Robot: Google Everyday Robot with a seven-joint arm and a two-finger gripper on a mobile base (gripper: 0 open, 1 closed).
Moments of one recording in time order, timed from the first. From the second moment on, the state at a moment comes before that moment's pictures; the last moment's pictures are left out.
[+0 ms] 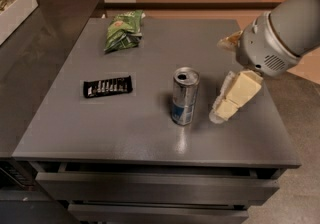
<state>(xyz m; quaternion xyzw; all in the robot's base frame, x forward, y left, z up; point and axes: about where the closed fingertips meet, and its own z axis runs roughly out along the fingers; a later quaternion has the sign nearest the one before) 0.463 -0.119 0.935 -0.61 0.74 0.11 0.27</state>
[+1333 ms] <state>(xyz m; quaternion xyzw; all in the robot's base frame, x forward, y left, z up) 0.473 -0.064 0.904 -0.56 0.70 0.26 0.35</state>
